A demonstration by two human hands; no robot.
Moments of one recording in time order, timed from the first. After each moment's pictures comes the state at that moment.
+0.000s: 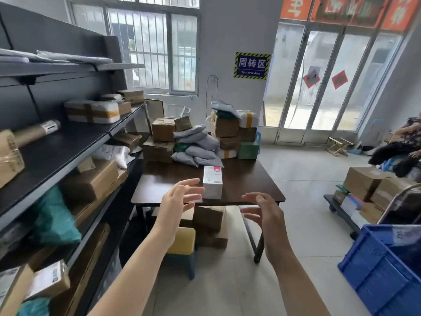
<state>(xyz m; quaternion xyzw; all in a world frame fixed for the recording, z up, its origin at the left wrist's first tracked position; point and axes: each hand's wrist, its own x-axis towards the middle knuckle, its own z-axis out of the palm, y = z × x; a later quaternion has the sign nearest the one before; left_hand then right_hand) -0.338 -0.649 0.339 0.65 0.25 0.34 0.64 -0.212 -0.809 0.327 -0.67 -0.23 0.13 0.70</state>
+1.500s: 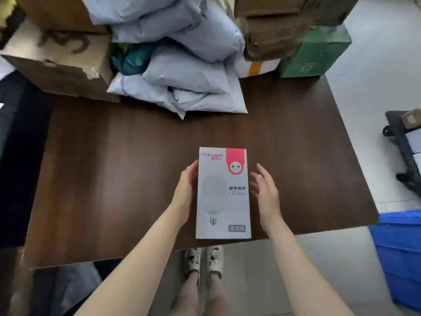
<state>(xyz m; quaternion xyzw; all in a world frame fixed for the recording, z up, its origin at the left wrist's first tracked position) 0.198 -0.186 -0.002 0.44 0.43 0.06 0.79 0.315 -0.340 -0.015 -0.76 0.03 0.32 0.56</state>
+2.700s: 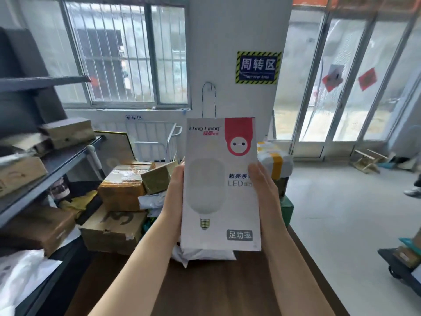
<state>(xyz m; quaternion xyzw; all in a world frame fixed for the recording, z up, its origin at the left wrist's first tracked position) 0.240 -0.154 0.394 0.46 0.14 0.28 0.83 0.340 -0.284 0.395 -0.51 -0.28 0.19 0.79</state>
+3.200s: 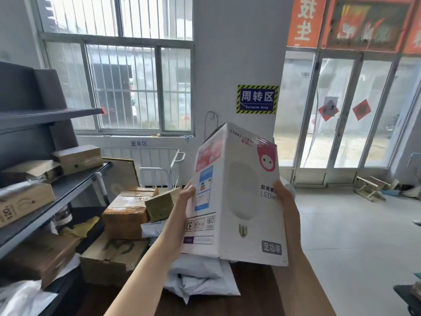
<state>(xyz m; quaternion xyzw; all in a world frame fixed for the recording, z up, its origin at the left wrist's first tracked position) 0.231 -0.138 0.409 0.52 0.10 0.27 0.80 0.353 -0.298 0.418 -0.31 -0.26 0.32 0.86</state>
